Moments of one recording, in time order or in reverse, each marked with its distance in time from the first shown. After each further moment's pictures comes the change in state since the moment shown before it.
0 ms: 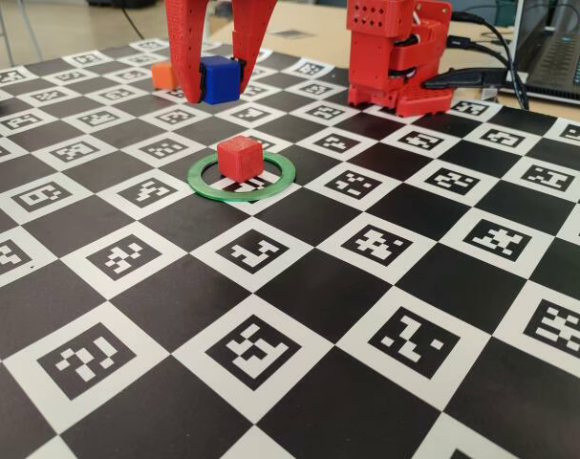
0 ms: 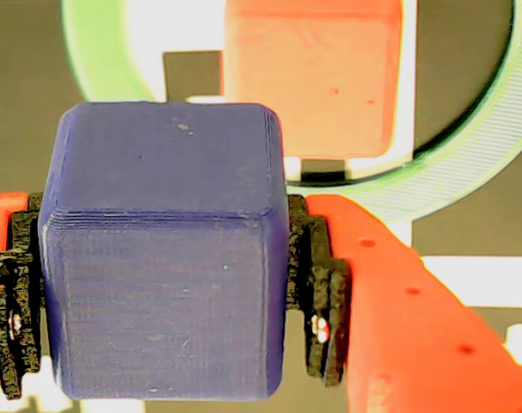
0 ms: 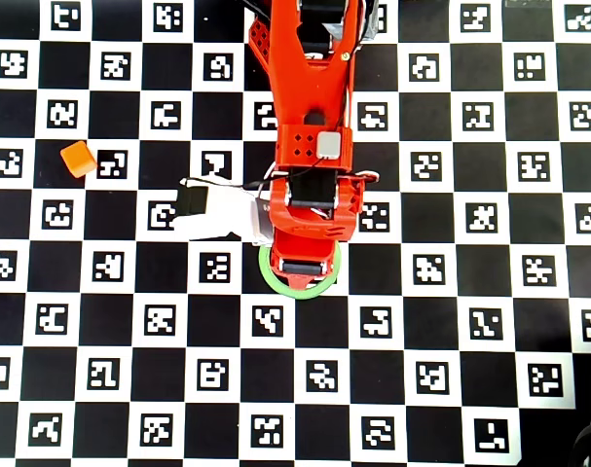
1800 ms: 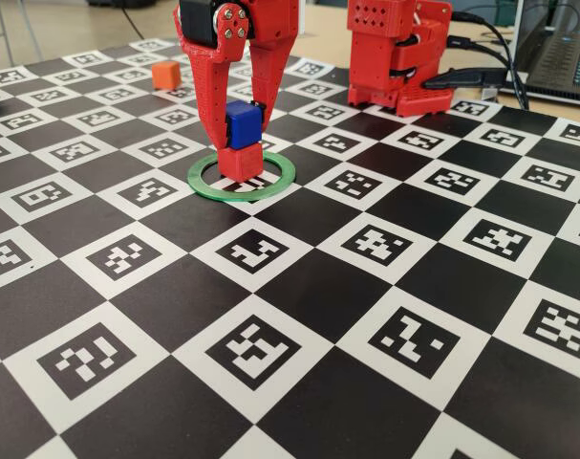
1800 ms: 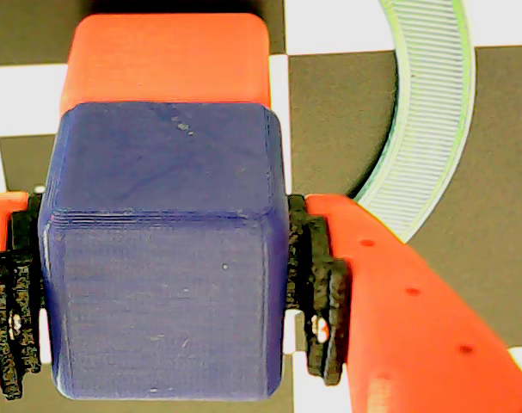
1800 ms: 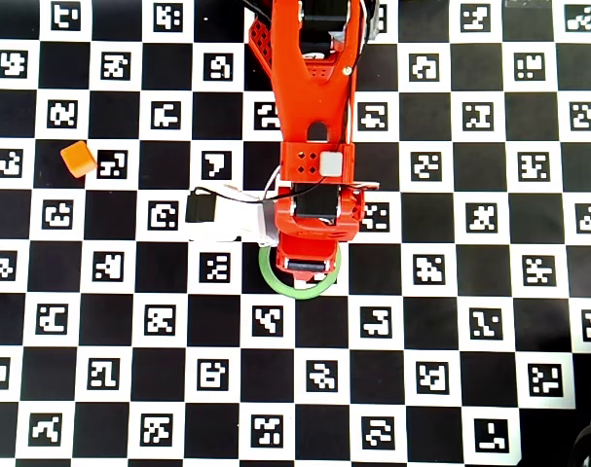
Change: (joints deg) arm -0.4 -1.4 9.2 -6.6 -0.4
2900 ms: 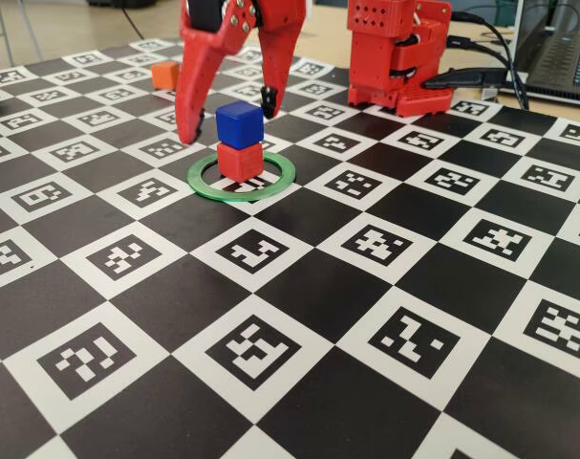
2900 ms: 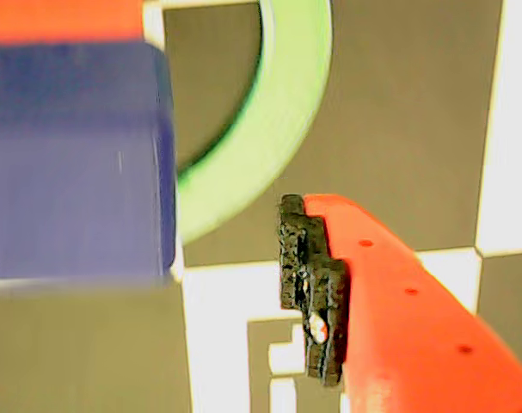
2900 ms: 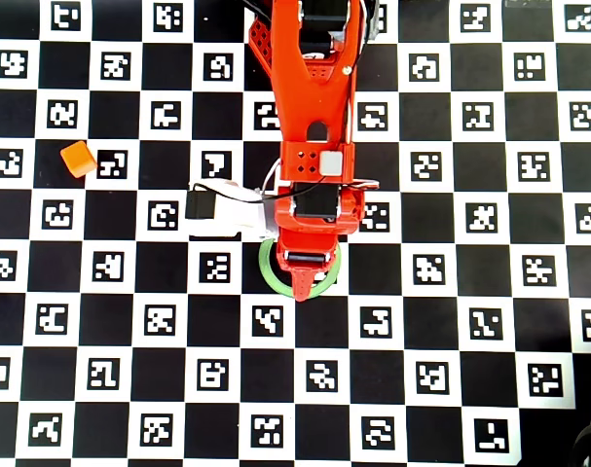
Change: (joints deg) arm 1.0 2.9 -9.1 17.1 -0.9
